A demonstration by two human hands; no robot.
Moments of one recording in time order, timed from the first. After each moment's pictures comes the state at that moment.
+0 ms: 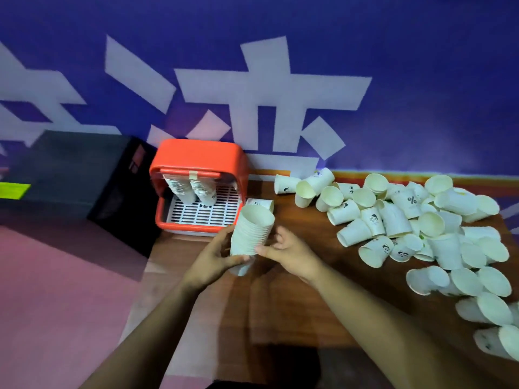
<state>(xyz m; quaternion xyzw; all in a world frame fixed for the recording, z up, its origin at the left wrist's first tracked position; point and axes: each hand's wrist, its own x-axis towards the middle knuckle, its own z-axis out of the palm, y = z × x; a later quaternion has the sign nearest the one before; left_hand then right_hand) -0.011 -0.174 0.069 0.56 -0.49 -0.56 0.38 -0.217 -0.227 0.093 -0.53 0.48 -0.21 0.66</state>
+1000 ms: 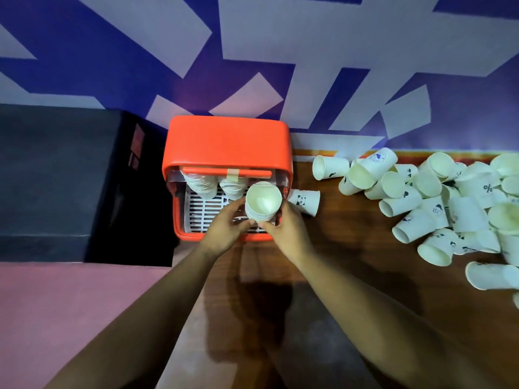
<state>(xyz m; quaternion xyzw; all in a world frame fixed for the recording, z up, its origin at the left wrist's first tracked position) 0.143 -0.311 -0.032 0.62 -0.54 -0.50 0.27 -0.033 -0.325 -0.017 -0.62 0.65 -0.24 0.37</state>
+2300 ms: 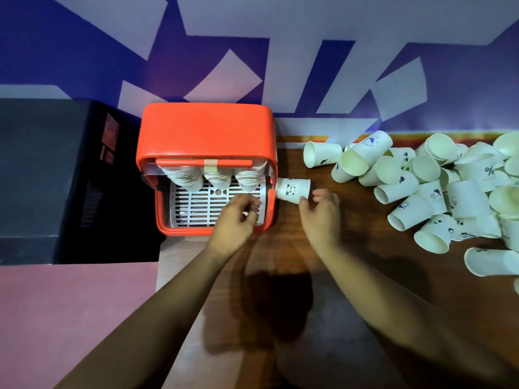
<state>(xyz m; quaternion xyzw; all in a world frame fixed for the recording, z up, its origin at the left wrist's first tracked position) 0.086 -0.306 -0.020 0.63 -0.57 -0.42 0.32 -0.108 -0.333 -0.016 -0.55 0.77 -0.26 0.22</state>
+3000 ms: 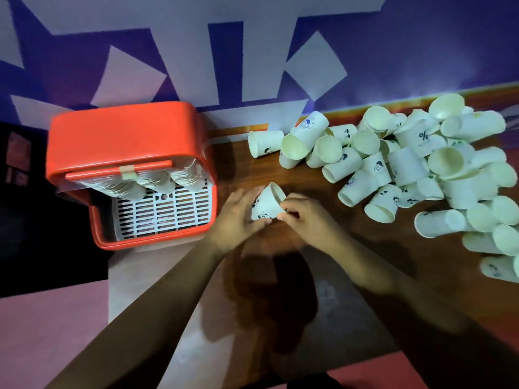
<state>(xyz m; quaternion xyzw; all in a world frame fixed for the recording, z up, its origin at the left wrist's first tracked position) -0.015 -0.320 -0.024 0.51 -0.73 -0.41 0.21 -0.223 -0.309 0.011 -0.73 0.57 -0.16 0.35</state>
